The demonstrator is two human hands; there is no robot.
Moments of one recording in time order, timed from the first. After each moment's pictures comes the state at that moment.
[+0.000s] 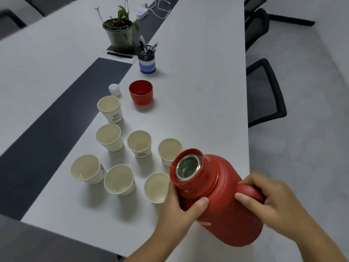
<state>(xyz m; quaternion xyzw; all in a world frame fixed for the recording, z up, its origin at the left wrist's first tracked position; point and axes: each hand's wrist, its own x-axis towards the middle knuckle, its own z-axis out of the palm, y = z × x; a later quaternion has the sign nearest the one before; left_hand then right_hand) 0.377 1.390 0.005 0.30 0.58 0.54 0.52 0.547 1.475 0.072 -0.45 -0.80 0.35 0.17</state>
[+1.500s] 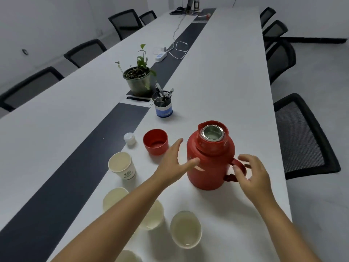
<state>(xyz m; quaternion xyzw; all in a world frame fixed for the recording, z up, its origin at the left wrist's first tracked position) 0.232 1.624 0.022 0.51 0.69 0.38 0.34 0.436 1.684 -0.011 -0.49 -0.72 0.30 0.38</state>
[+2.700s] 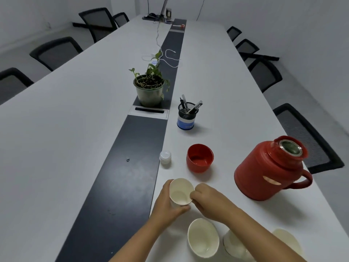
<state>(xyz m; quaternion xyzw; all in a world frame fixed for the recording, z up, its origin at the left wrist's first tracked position) 0.005 1.549 -0.074 0.50 0.63 0.40 0.43 0.157 1.604 -0.026 -0.35 -0.93 0.11 -0.07</state>
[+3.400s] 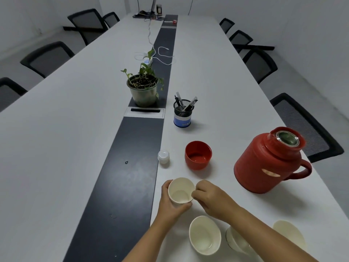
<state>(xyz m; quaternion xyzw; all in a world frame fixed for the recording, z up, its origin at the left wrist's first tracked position) 0.018 1.547 -0.077 0.40 0.59 0.48 0.51 0.166 1.595 -0.020 -0.33 -0.93 0.14 0.11</state>
